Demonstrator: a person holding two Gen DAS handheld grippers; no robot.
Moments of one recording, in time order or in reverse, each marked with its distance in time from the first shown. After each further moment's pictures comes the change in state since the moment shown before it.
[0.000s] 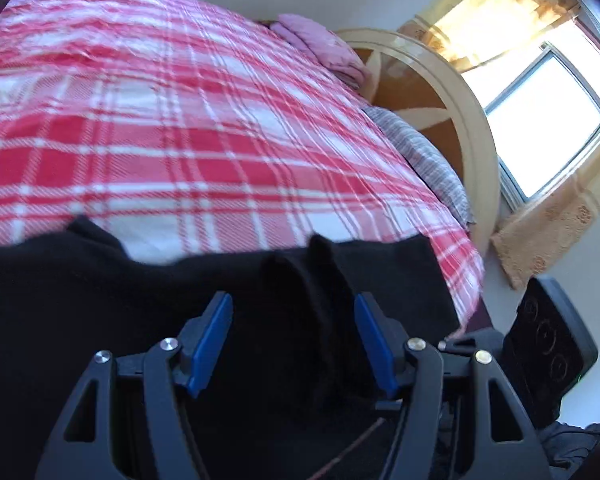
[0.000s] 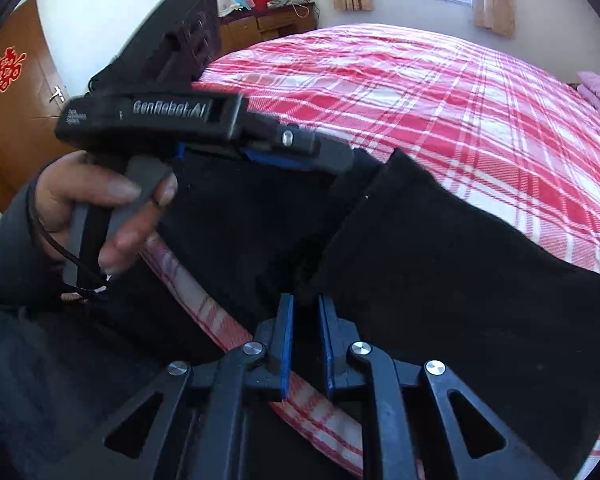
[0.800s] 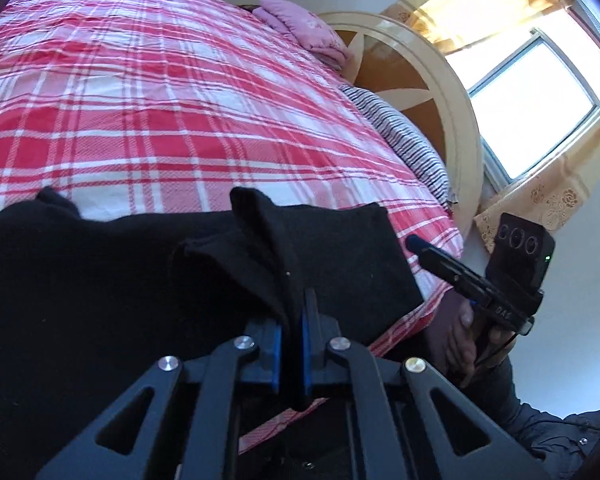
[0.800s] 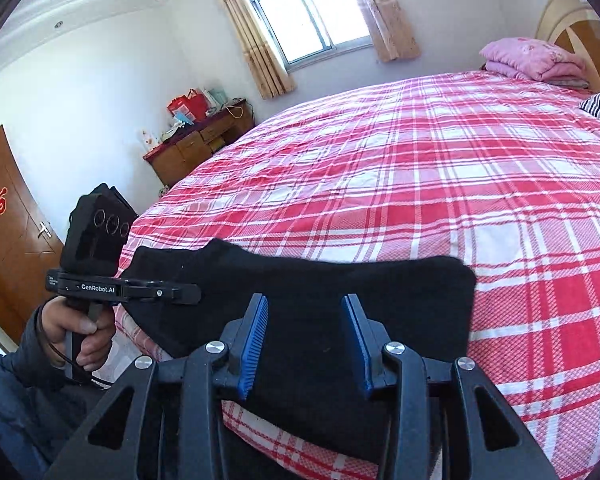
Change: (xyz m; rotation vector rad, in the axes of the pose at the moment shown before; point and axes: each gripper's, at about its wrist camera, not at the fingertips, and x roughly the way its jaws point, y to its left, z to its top) left arm -0.011 -0.034 -0.011 0.018 0.051 -0.012; right arm -0.090 -0.095 -0.036 0.303 -0.312 -0.055
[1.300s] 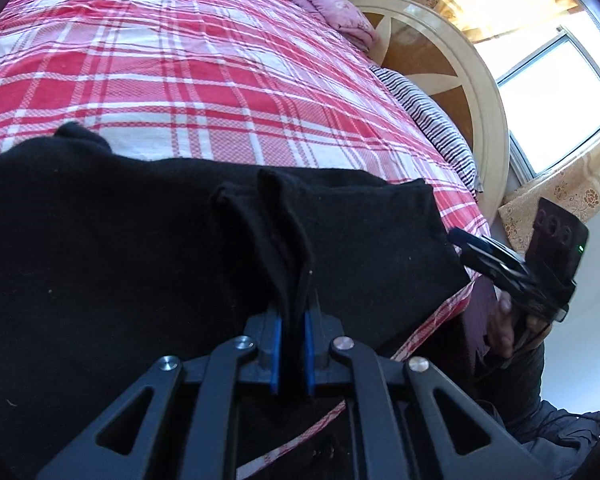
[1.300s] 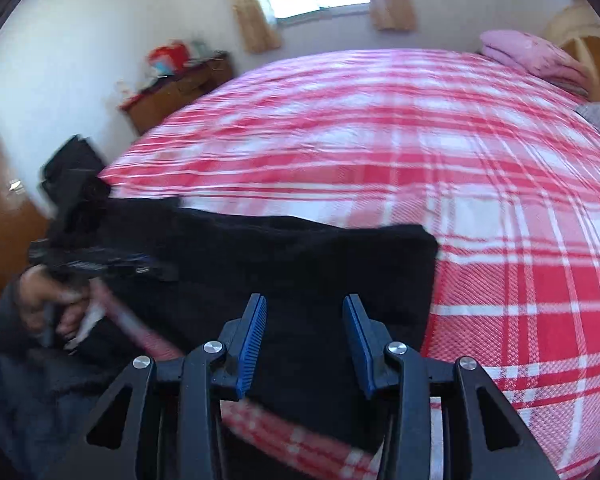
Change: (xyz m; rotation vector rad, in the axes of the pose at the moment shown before) left arm 0.018 0.032 -0.016 -0.039 0.068 0.048; right arm 0.008 0.001 -0.003 -0.105 0.177 -0.051
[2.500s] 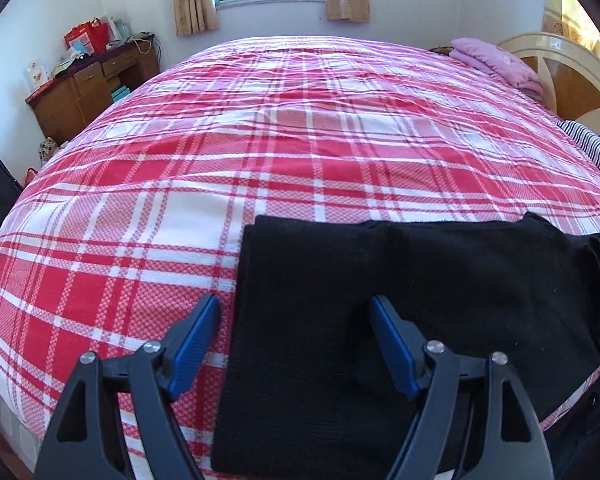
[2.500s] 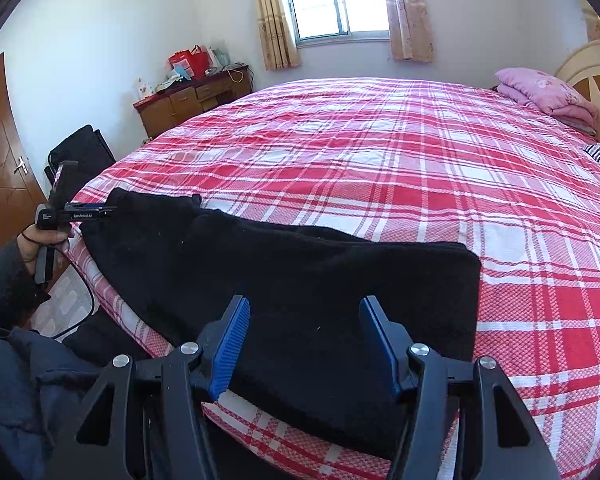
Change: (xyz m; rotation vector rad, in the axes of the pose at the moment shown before) left arm -0.167 0.153 -0.028 -0.018 -0.295 0.793; right arm 0.020 0.033 -0.010 -0.061 -0.095 -0.061
